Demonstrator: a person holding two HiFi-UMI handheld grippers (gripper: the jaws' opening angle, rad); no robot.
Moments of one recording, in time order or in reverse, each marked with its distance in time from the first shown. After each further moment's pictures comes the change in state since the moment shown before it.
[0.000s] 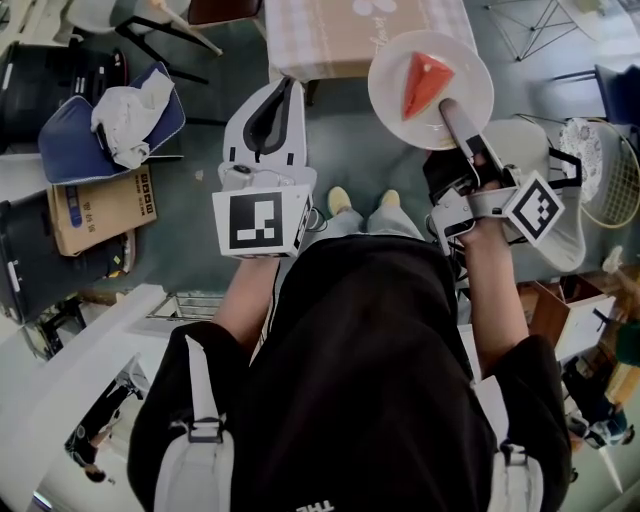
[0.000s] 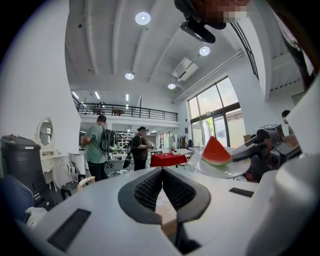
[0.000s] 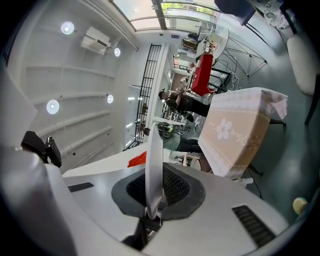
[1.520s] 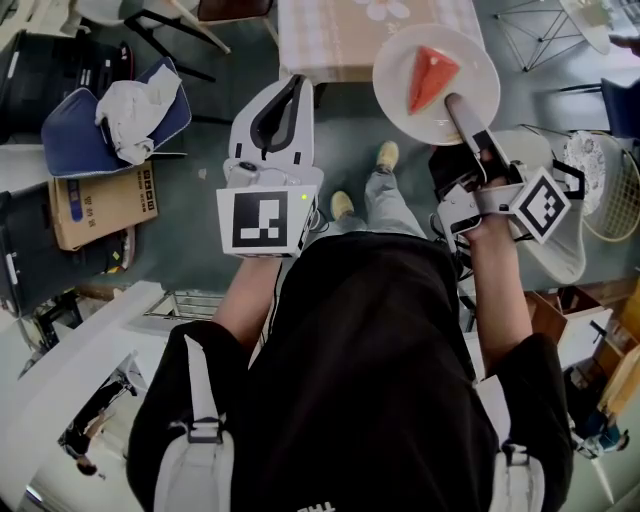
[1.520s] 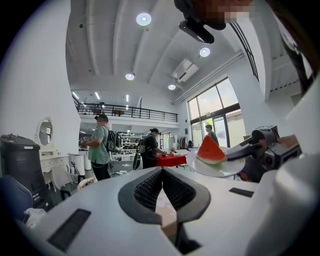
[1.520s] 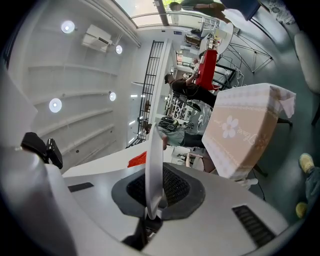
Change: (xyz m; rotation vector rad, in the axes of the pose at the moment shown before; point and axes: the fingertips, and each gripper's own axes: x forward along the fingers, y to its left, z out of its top) left arm -0.008 -0.003 0.011 -0.035 -0.041 -0.004; right arm 0.007 0.011 -0.002 -0.019 0.024 0.042
